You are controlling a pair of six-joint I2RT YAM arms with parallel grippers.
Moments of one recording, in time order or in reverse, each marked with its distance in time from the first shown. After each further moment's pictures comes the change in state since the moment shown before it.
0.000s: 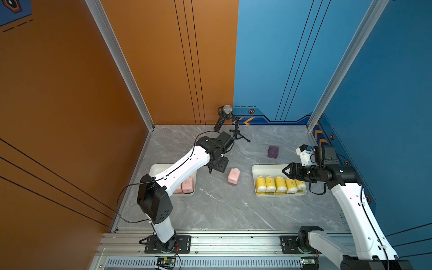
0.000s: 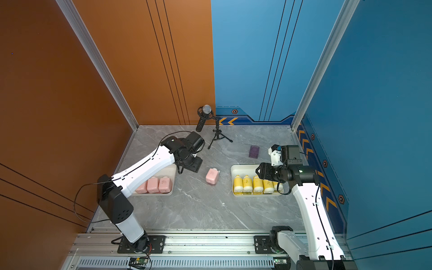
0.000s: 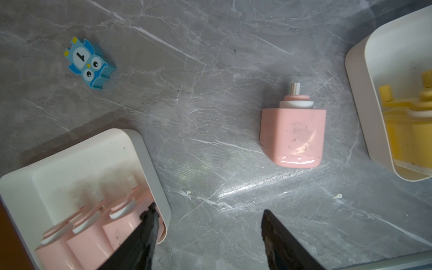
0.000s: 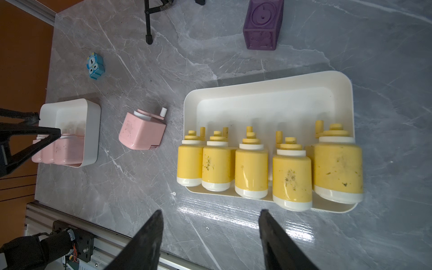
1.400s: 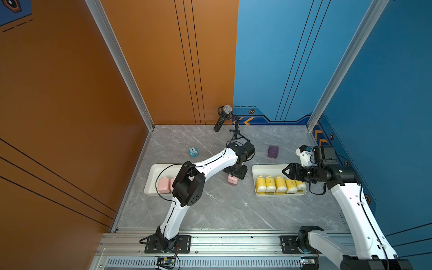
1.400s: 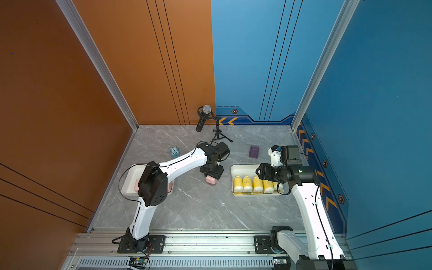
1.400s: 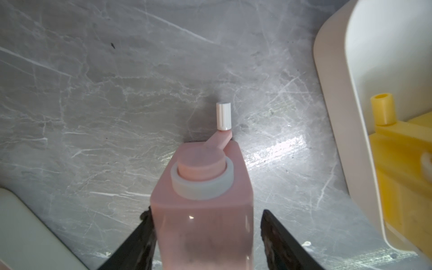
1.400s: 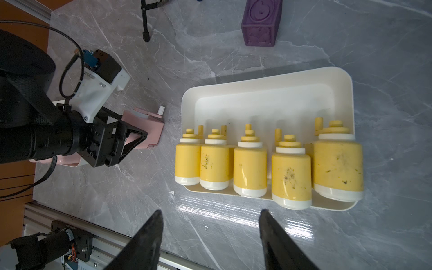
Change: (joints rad) left arm -0.111 0.394 0.204 0.045 0.114 -0.063; right arm 0.000 0.000 -0.011 0.000 0.000 0.000
